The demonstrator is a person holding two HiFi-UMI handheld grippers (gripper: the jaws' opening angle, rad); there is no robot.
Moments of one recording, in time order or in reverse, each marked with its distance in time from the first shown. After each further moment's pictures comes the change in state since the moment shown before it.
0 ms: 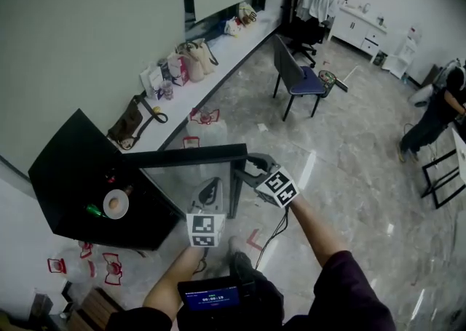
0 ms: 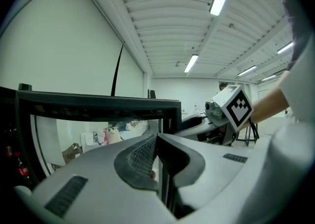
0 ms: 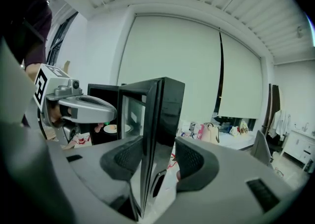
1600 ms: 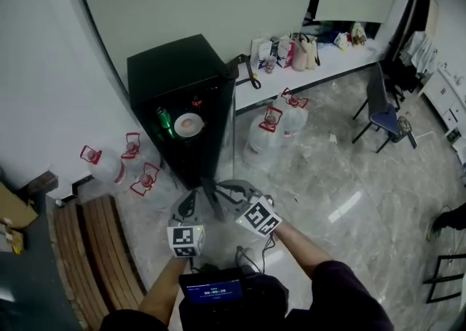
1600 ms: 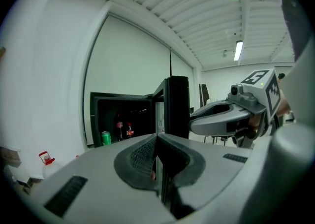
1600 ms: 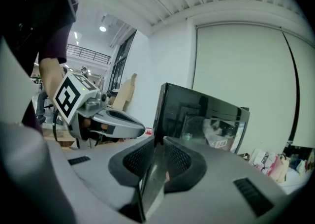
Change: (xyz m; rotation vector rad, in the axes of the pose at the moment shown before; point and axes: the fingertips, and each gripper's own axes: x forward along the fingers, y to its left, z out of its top) left arm -0.376 0.056 -0.089 -0.102 0.089 0.660; right arm -0.024 0.412 0.045 -0.240 -0.186 0.635
